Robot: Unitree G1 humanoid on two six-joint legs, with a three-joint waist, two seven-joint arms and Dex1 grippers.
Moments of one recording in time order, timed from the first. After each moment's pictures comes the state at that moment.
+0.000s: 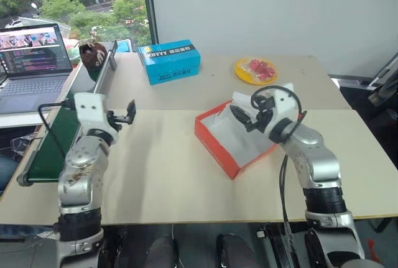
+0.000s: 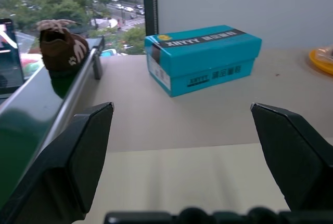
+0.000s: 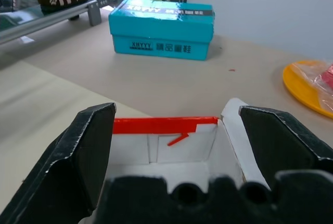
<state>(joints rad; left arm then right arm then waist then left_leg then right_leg) -0.30 0.35 0.33 -0.31 -0.28 0.55 -0.14 -0.57 -0.33 -0.05 -0.02 0.26 0.47 0.48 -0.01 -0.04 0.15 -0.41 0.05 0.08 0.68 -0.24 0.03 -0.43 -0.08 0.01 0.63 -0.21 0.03</state>
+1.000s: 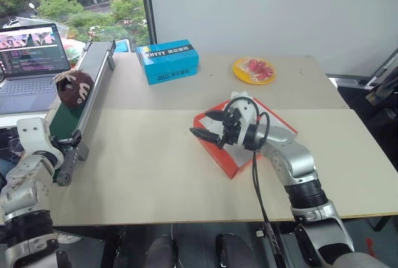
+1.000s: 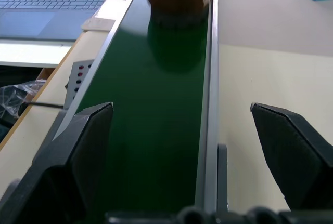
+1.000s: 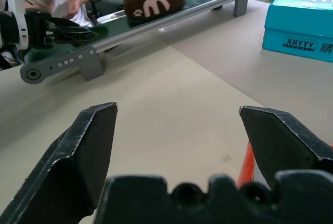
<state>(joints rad) -0.32 0.63 0.52 0.25 -0.29 0.52 -0.28 -0.60 -0.30 0.14 -0.01 0.36 0.51 0.75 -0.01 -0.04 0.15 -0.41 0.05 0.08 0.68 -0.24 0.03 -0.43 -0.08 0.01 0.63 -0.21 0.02</state>
